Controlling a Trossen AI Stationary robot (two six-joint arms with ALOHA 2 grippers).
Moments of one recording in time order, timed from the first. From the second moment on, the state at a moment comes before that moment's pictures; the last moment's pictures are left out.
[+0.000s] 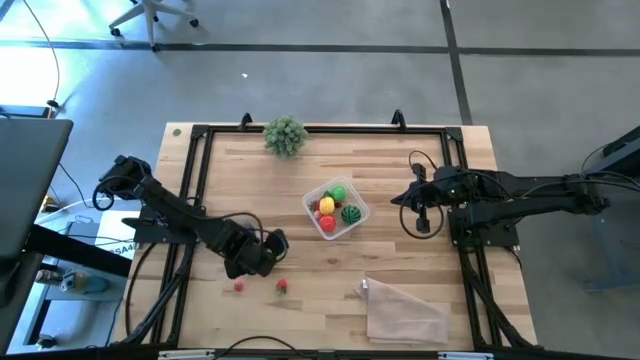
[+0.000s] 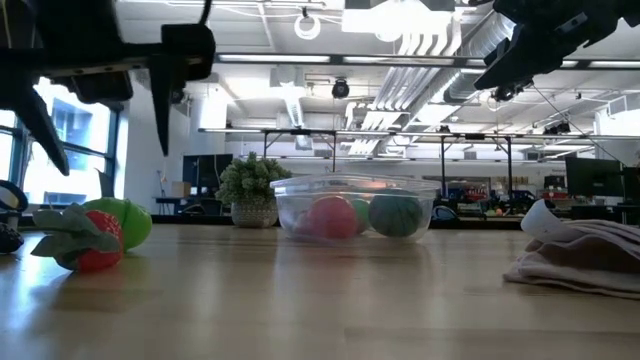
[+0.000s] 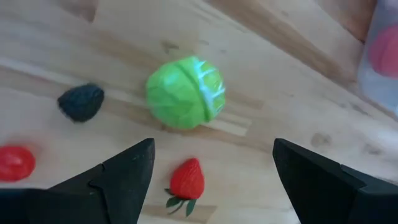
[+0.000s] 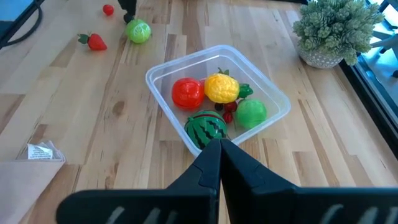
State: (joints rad) left arm -0.36 1.50 0.93 -0.70 -0.19 -2.46; right arm -0.04 0.71 0.61 -0.45 0.02 -0.11
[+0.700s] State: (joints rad) left arm -0.27 1.59 0.93 -0.71 -0.04 -2.39; right arm -0.04 0.71 0.61 -0.45 0.02 -0.11
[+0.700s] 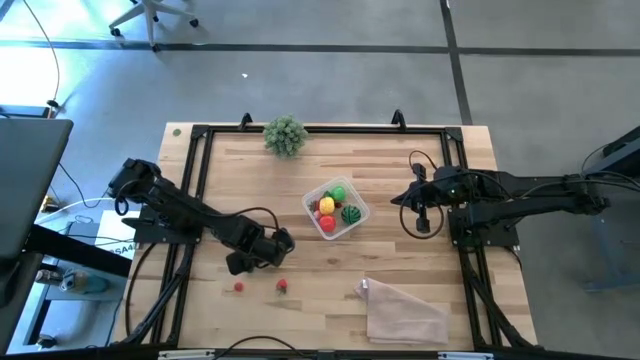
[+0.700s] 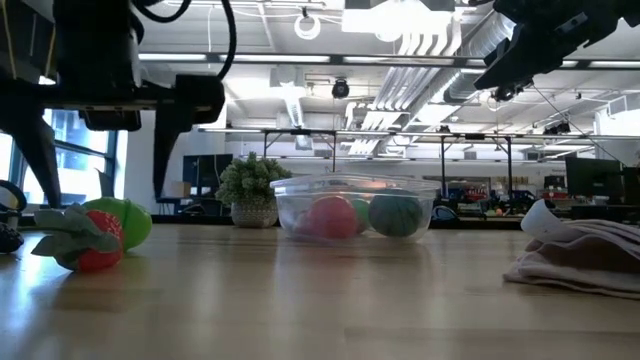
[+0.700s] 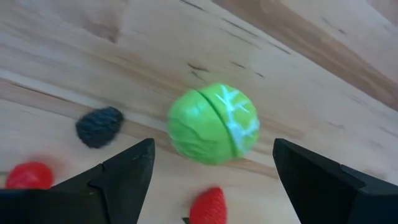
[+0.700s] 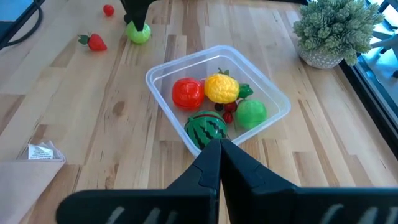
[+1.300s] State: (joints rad) left arm -0.27 1.65 0.93 -0.70 -0.05 -2.39; right arm -0.04 0.71 0.61 -0.45 0.02 -0.11
